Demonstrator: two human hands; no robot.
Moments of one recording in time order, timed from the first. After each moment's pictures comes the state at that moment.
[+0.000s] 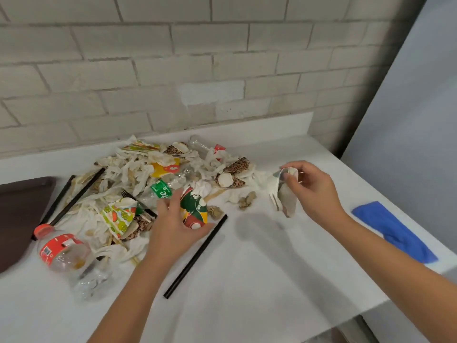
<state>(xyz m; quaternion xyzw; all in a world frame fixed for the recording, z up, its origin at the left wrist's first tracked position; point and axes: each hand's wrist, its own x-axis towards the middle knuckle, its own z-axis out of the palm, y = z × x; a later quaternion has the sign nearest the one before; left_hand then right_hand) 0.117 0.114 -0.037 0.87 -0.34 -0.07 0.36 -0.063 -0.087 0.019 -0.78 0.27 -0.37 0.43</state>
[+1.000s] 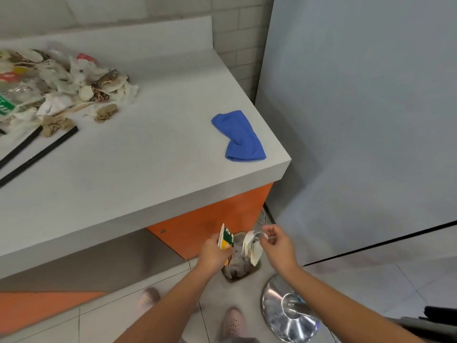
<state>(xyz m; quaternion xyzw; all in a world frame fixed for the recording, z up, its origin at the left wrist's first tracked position) -0.333 -0.032 -0.231 0.82 -0.20 -0.45 0.31 -0.470 -0.136 -0.227 -0.67 0.54 -0.13 0.49</state>
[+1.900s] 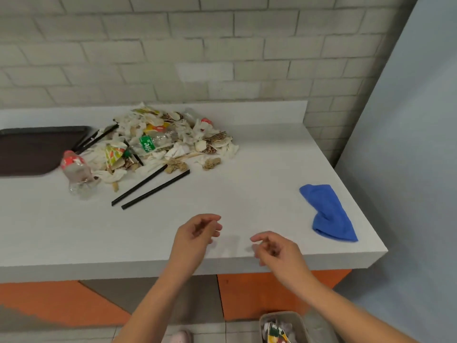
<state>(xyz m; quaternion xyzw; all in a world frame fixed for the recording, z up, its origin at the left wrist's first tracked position) -0.186 0.064 -0.055 0.75 -0.15 -0.17 0.62 -0.303 -0.100 -0.099 -0.80 0.20 -0.11 0.56</state>
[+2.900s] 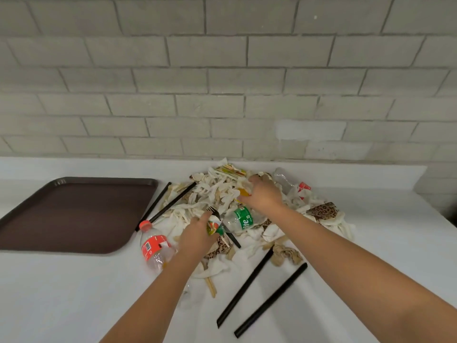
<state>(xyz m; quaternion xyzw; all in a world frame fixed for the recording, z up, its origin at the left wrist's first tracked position) 0.242 0.168 -0.061 0.95 -0.19 -0.08 0.21 0.225 -0.025 -0.009 -0.96 0.22 -0.07 0.16</state>
